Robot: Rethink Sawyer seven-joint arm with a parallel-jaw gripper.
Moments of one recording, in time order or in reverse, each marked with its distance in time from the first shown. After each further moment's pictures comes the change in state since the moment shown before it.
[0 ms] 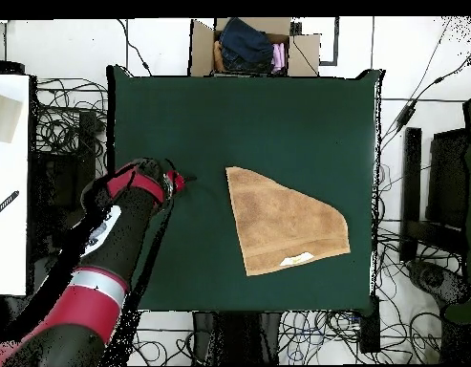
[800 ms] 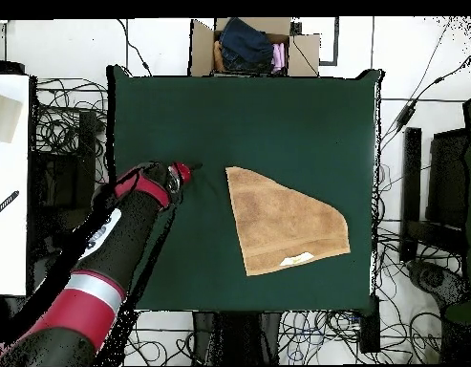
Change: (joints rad) arm 0.012 0.031 -0.077 0.016 0.000 -0.196 0.000
